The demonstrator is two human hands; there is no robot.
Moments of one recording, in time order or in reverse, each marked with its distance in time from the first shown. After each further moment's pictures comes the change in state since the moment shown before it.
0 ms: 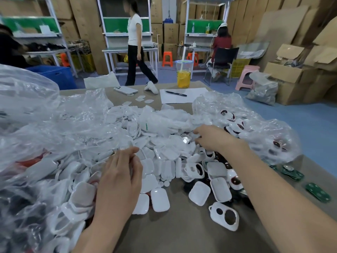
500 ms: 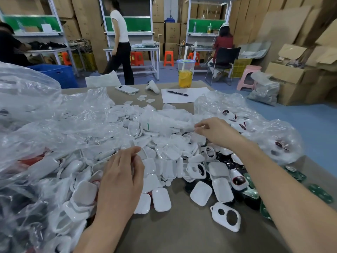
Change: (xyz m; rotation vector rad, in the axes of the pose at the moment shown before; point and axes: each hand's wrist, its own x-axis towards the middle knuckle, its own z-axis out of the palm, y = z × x) left_hand 0.000 -0.002 0.001 0.006 0.005 -0.008; right_hand -0.005 0.012 -0.008 0.435 0.145 -0.044
